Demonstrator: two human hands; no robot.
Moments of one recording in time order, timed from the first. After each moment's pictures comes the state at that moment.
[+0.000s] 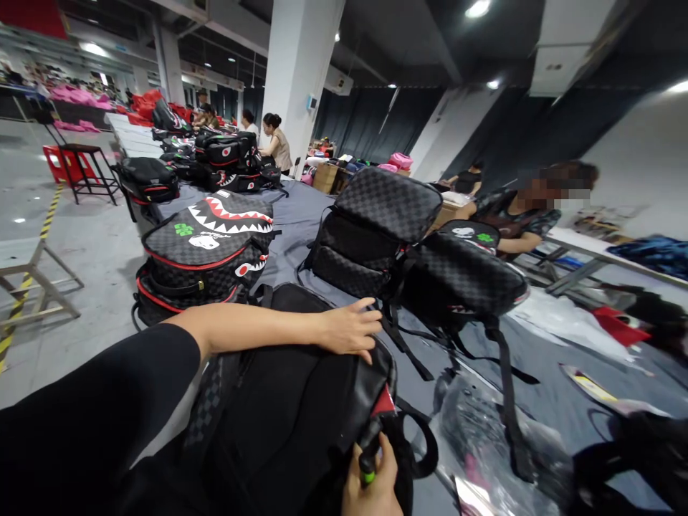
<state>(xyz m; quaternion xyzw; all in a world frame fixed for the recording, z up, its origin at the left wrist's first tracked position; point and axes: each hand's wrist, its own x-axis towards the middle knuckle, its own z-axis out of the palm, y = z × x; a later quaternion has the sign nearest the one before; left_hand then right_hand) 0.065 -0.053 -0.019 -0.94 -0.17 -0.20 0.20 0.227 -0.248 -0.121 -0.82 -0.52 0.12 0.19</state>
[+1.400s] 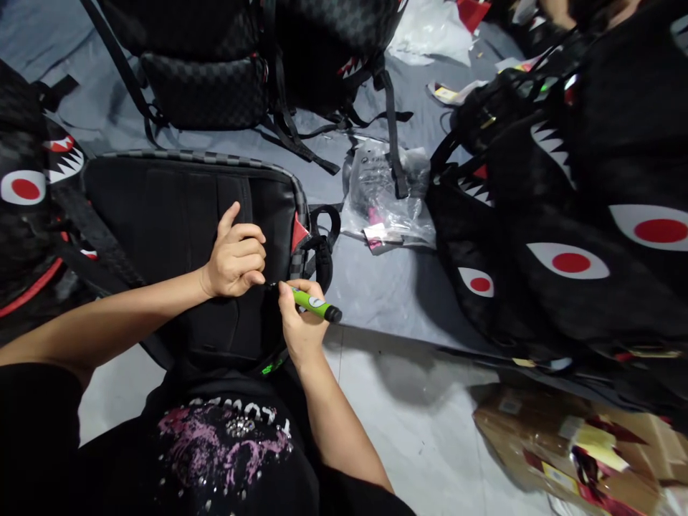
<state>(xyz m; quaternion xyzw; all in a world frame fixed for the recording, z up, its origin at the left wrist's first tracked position) 0.076 -0.112 -0.121 -0.88 -0.03 -0.47 -0.02 0.185 -0.266 -0.128 -0.68 -0.37 0.17 0.60</state>
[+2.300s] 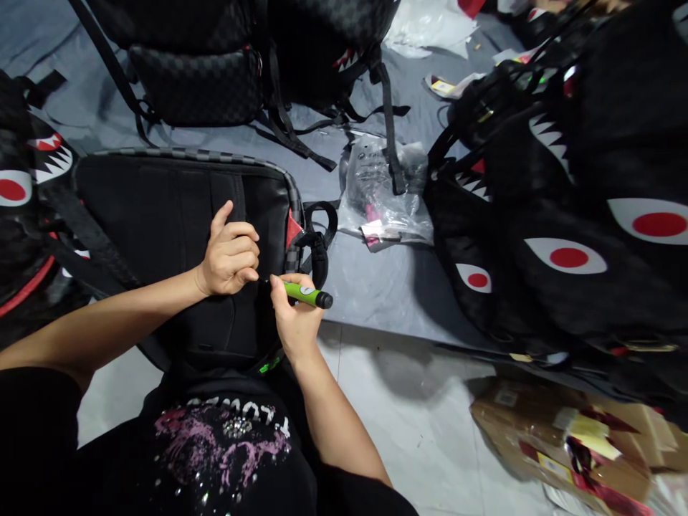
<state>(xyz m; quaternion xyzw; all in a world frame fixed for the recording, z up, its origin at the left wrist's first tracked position) 0.075 -0.110 -0.125 -0.89 -0.04 -0.46 -0.02 0.185 -0.257 -0.126 -0.68 -0.36 0.19 0.61</state>
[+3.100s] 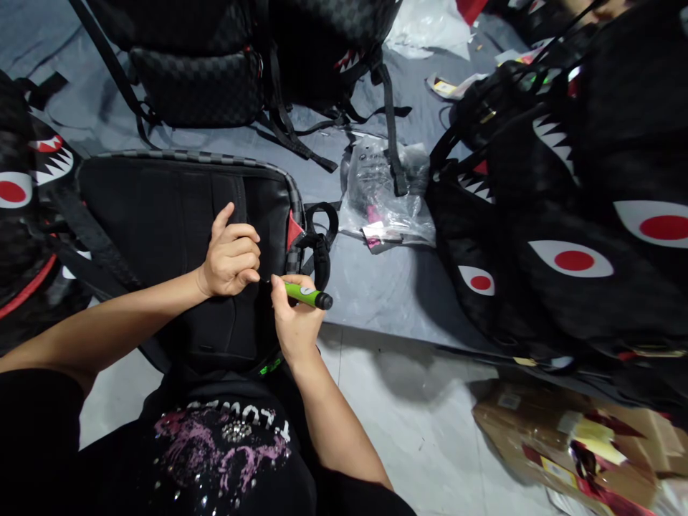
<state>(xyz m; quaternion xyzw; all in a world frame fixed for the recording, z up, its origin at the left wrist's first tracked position) 0.076 -0.107 -0.132 -0.90 -0.06 -0.44 -0.03 0.186 -0.254 -0.126 -0.70 -0.35 0.17 0.60</state>
